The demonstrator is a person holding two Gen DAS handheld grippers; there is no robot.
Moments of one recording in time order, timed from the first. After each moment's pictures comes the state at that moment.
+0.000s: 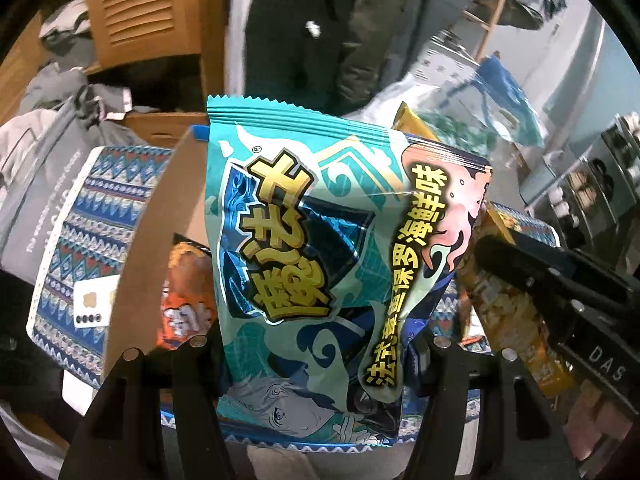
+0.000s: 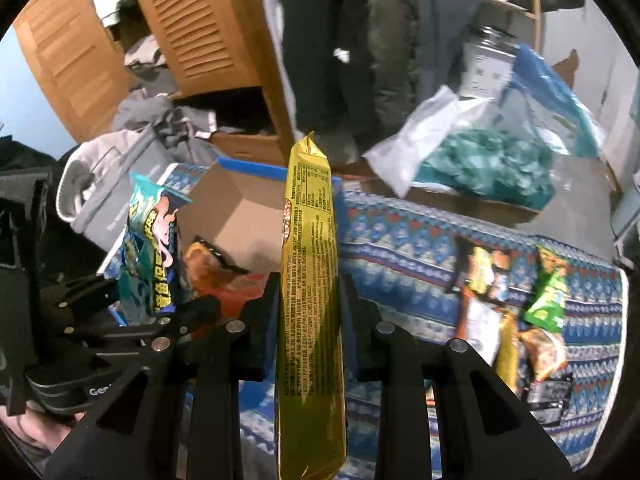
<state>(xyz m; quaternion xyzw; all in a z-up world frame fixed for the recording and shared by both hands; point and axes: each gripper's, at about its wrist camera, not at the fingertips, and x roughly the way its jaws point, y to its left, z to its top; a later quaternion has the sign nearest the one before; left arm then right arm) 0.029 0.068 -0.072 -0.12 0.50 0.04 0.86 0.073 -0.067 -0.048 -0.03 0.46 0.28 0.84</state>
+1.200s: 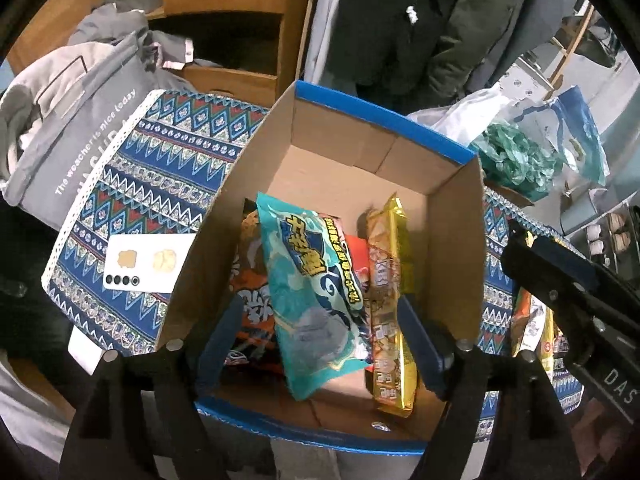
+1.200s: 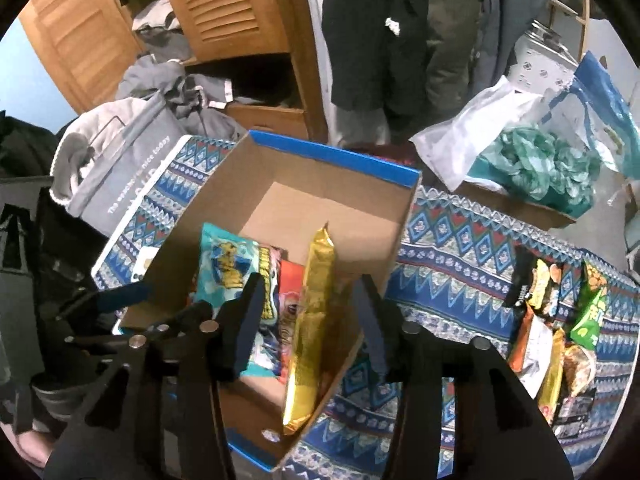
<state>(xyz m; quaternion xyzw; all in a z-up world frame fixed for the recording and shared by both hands) 0.024 0.135 -0.105 -0.17 0.53 0.12 0.82 0.086 0.015 -0.079 -0.06 0.49 0.29 0.82</state>
